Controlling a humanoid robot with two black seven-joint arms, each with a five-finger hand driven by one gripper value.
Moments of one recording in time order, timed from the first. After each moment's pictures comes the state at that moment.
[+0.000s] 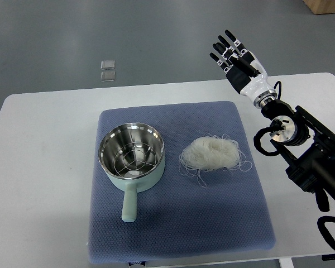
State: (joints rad) left arm 0.00 0.00 -0.05 -0.21 0.00 -0.01 0.17; right arm 0.66 -0.10 1.06 0.86 -0.25 0.19 0.23
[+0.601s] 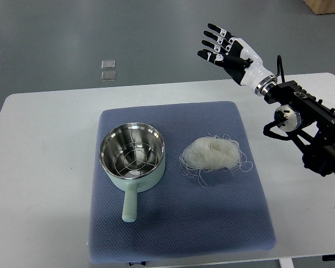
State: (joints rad) left arm -0.01 0.00 -0.05 -0.22 0.00 -0.01 0.17; right arm 0.81 -0.26 0.81 0.88 -0.65 0.23 0.21
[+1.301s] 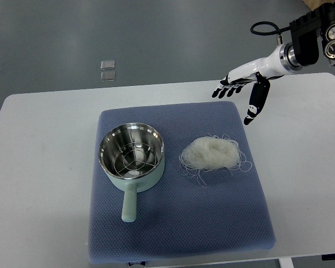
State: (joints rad) left arm -0.01 0.00 -0.04 -0.25 0.00 -0.01 0.17; right arm 1.51 -0.66 -0.09 1.27 -0.85 0.58 -0.17
